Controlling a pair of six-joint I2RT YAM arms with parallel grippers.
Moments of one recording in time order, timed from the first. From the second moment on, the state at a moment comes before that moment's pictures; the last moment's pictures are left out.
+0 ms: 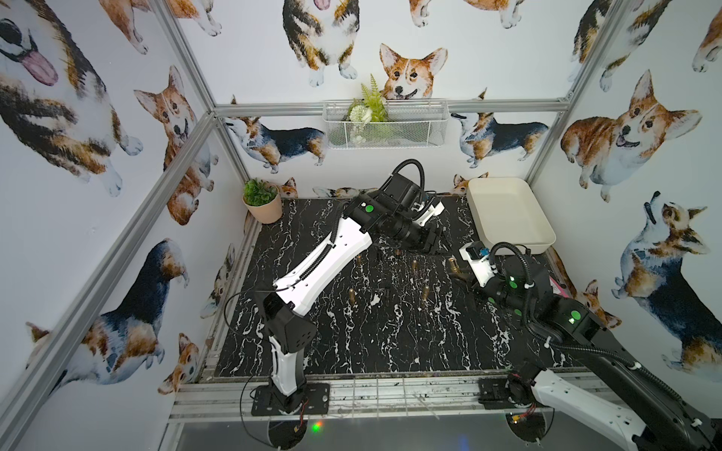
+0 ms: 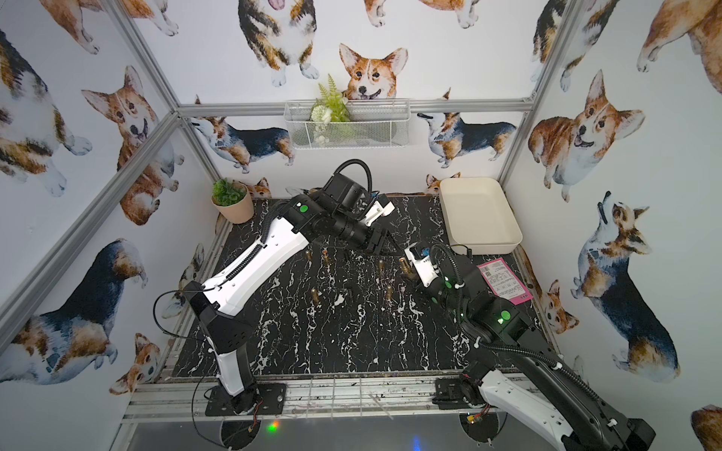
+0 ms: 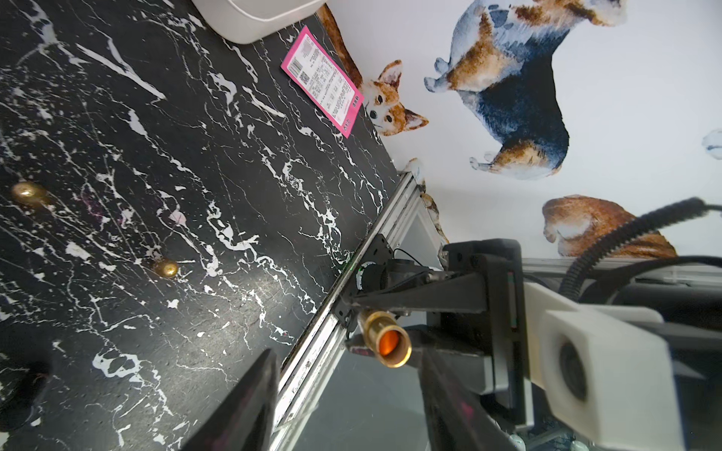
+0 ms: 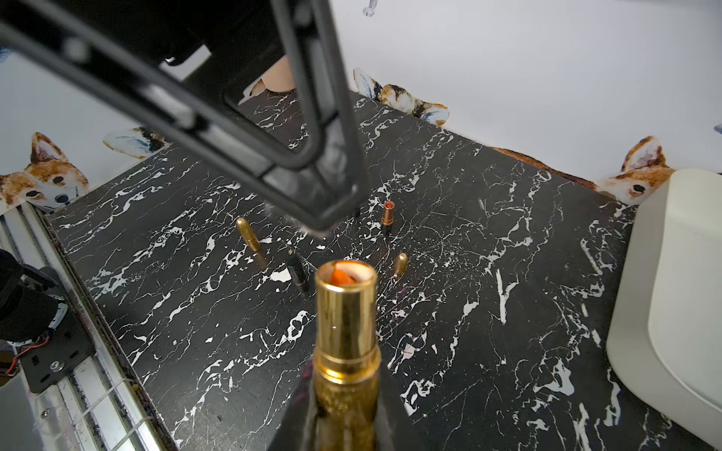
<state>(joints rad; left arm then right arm) -0.81 1.87 2.13 -1.12 0.66 -0.44 0.71 0.77 0.90 -0.62 -0.06 0.02</state>
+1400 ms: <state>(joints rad) -0.86 1.98 2.25 -1.24 0.66 -0.36 0.71 0.81 0.91 -0.61 -0.06 0.03</state>
